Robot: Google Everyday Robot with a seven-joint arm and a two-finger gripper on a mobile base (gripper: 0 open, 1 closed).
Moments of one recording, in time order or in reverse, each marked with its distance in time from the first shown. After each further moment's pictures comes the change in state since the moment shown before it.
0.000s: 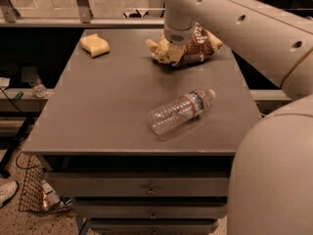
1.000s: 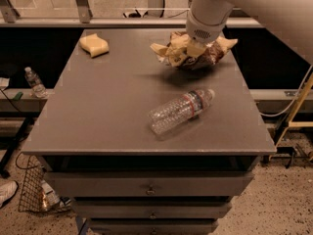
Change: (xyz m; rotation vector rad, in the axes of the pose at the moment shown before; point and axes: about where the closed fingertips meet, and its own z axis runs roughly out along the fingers) arm 0.041 0.036 -0.076 0.005 -0.082 0.073
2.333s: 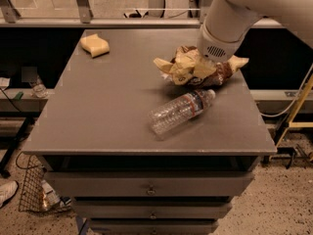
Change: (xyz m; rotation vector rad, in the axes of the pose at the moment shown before) arm 0.034 0.065 -0.025 -0.128 -0.021 0.039
